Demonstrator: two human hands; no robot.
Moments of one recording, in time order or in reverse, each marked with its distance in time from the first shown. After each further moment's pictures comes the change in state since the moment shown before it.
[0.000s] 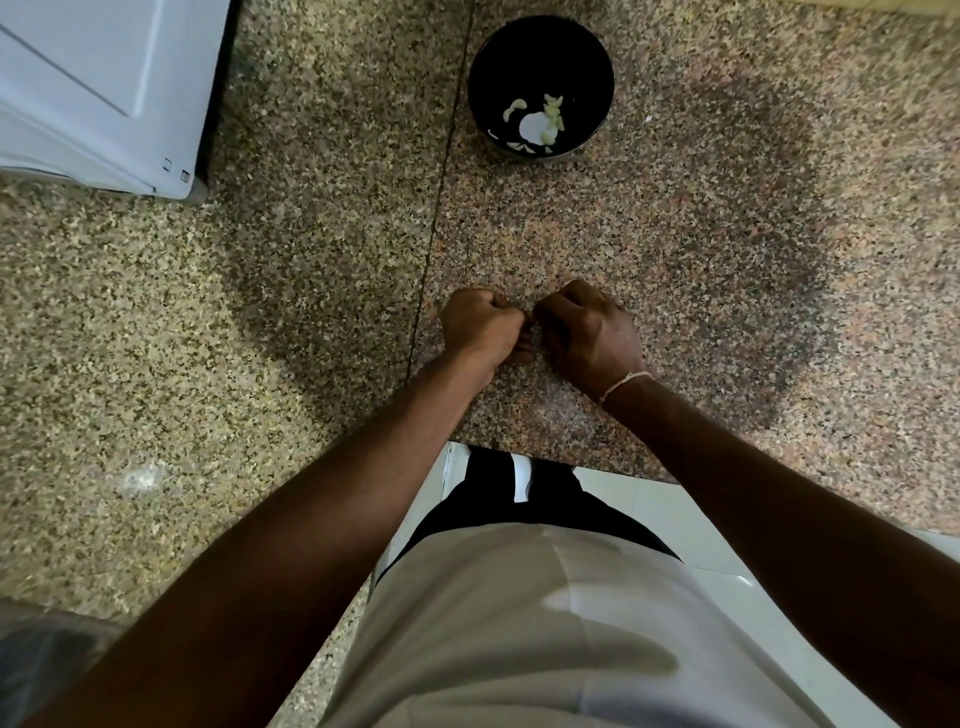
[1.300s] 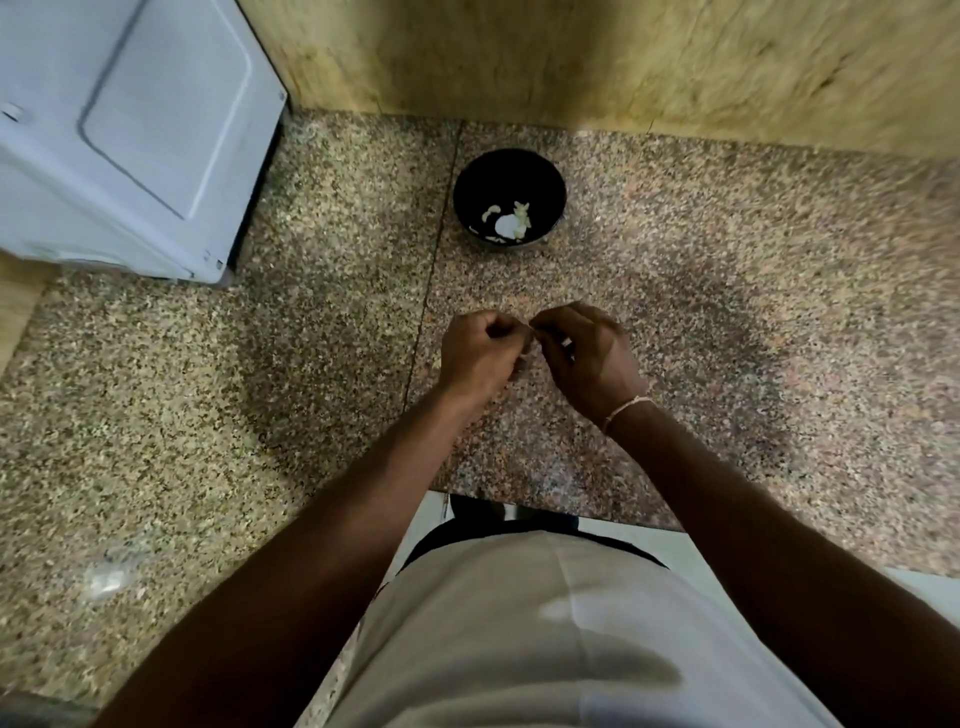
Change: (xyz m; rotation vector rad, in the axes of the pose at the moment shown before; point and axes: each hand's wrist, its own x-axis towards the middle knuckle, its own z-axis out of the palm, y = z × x) left_hand -0.038 0.040 -0.012 -0.049 -0.128 0.397; right_hand 0.005 -0.013 -0.059 0.206 0.245 0.001
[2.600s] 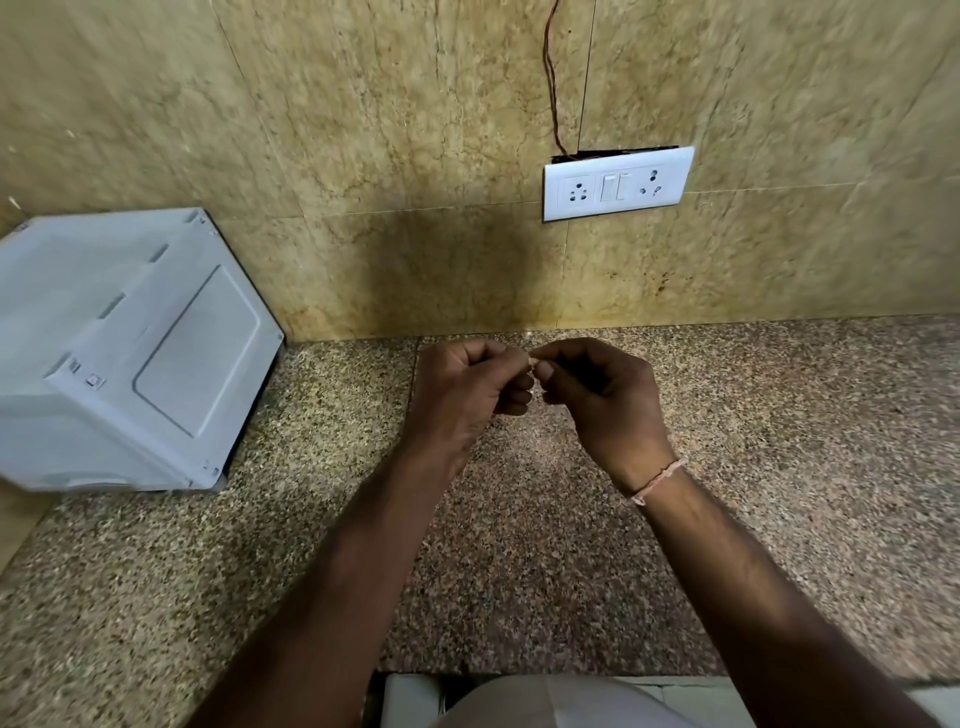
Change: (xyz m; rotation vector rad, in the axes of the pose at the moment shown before) left_hand -0.063 0.198 -0.009 -0.236 -0.172 0.449; right_hand 0.034 -0.081 -0.148 0.619 0.373 0.072
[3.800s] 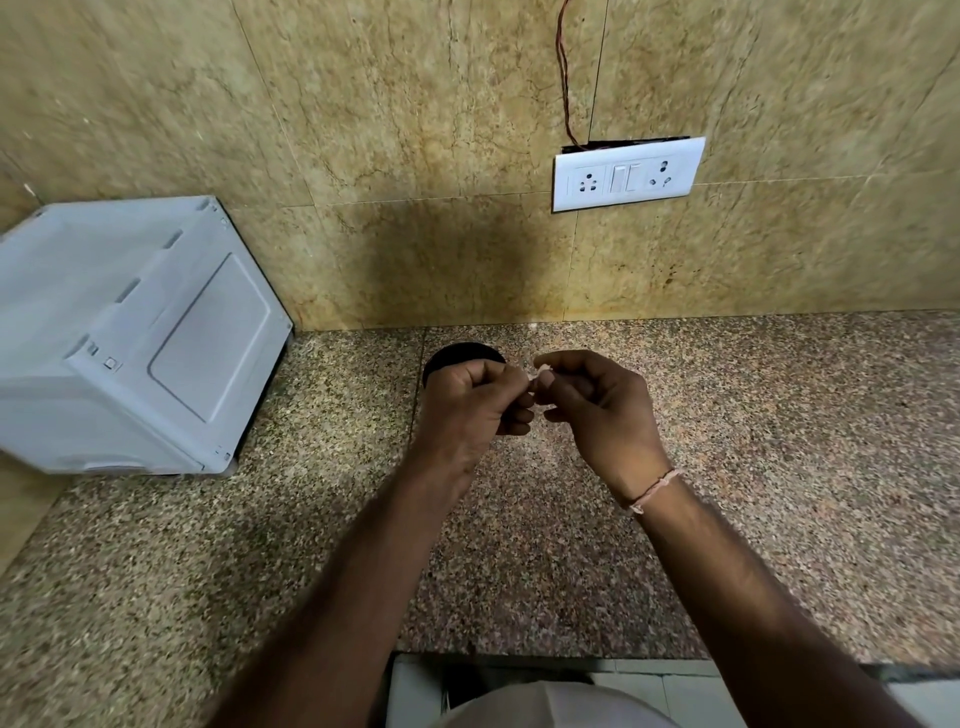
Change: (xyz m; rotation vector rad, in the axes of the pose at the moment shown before) left_hand -0.023 -0.024 -0.009 -0.032 0.030 -0.082; right_hand -0.022 0.005 0.013 0.092 -0.021 0.173
